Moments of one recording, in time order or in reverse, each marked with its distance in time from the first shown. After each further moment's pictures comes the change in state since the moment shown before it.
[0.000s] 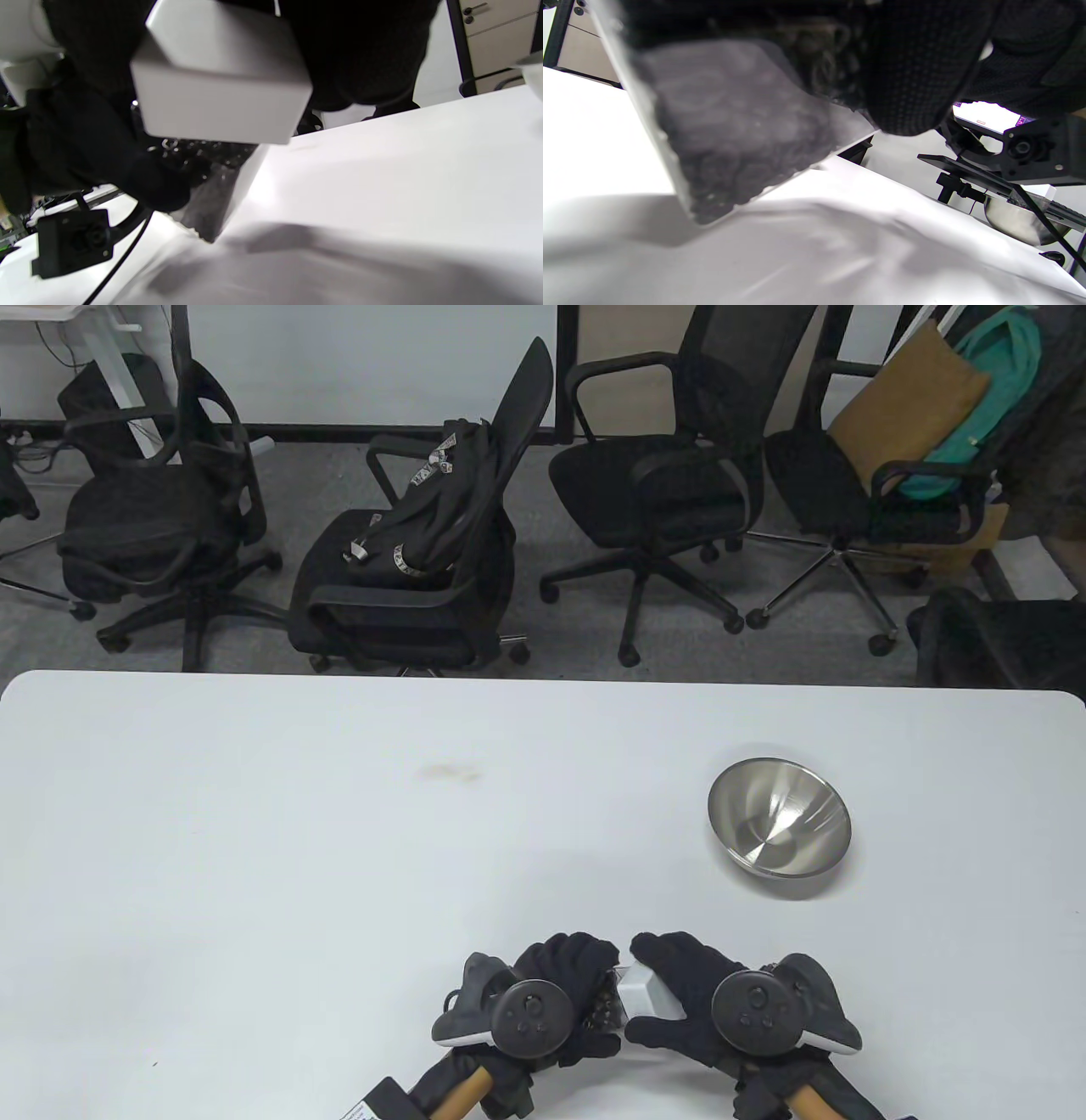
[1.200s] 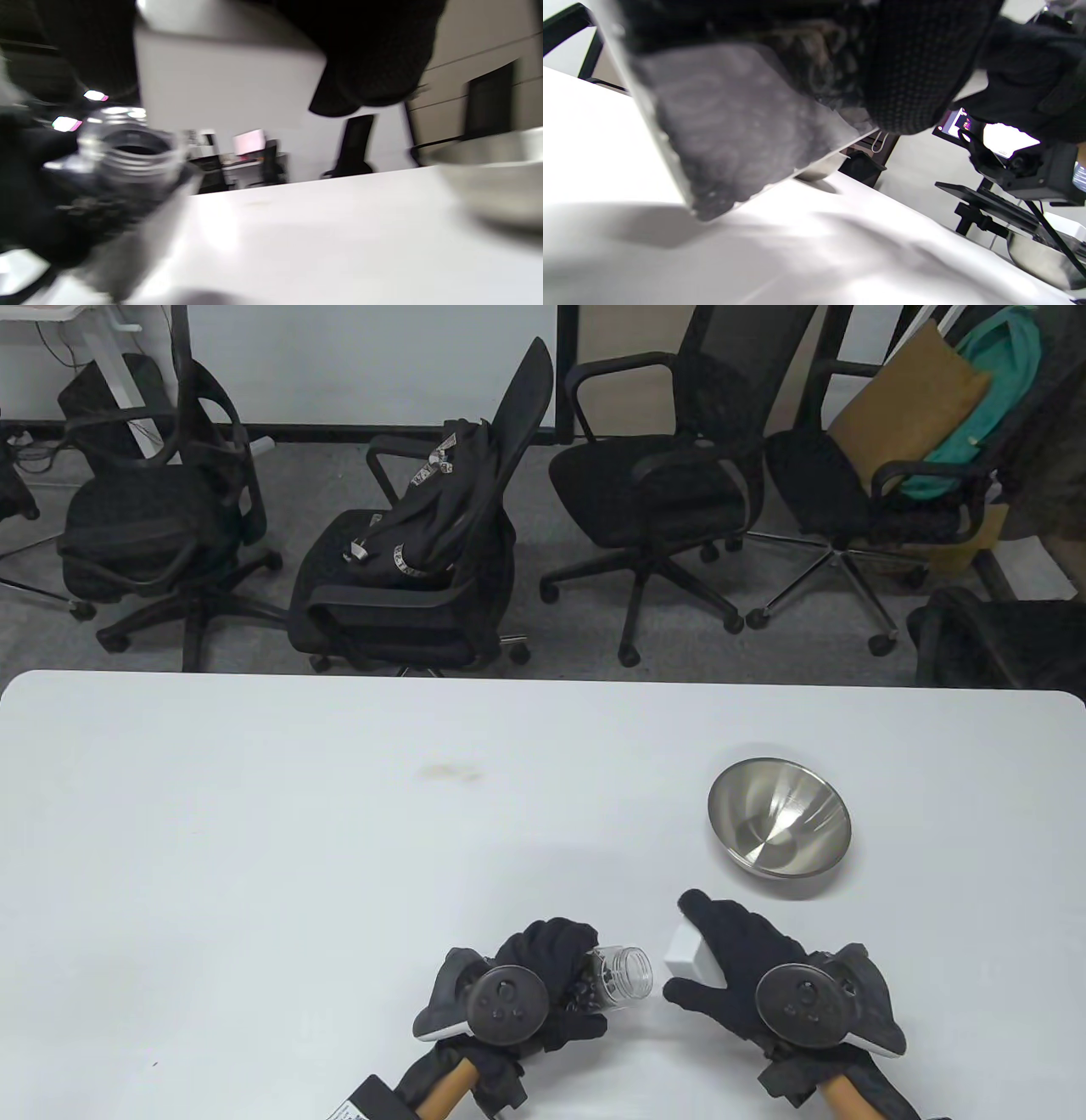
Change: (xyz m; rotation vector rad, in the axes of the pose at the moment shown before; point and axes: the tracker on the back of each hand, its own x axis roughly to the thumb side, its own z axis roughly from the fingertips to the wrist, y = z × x) left_hand -0.019 0.013 0.010 0.098 0.077 0.041; right_hand -0.027 -0.036 0.016 -0.190 0.198 0.156
